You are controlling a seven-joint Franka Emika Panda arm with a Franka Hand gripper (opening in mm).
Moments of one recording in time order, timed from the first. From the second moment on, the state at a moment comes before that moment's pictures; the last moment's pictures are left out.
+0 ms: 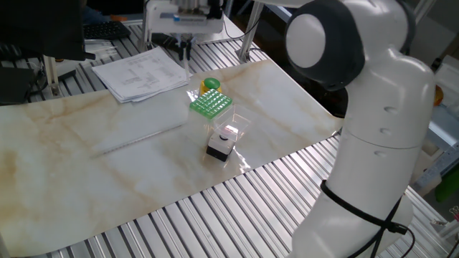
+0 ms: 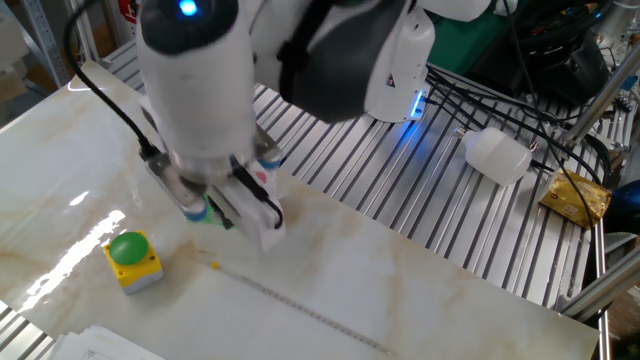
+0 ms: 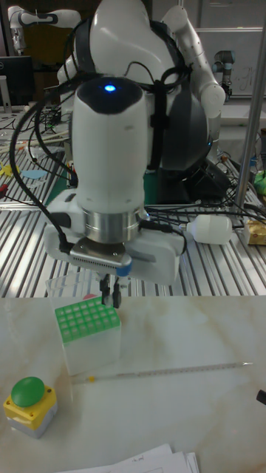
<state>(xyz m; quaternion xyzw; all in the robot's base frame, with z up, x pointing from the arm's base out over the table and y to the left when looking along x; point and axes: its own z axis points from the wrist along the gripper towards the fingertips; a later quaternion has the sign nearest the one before) 0.643 -0.020 0.311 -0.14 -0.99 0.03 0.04</state>
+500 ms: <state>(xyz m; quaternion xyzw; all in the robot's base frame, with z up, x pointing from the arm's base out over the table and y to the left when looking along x) 0.651 -0.044 0.327 -0.14 -0.99 0.02 0.01</state>
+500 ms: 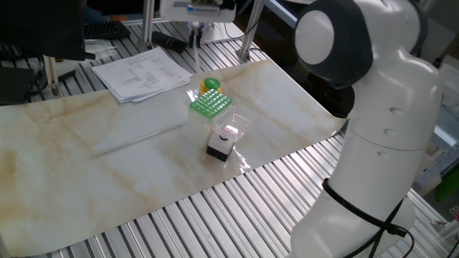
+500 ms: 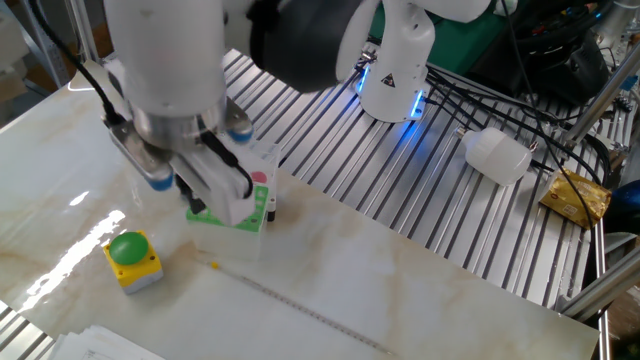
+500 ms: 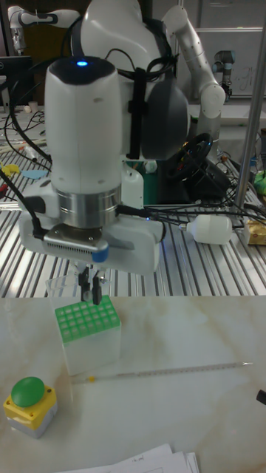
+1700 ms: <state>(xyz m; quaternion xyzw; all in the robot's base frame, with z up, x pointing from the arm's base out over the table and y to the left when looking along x) 0.661 -0.081 0.348 -0.09 -0.99 0.04 -0.08</state>
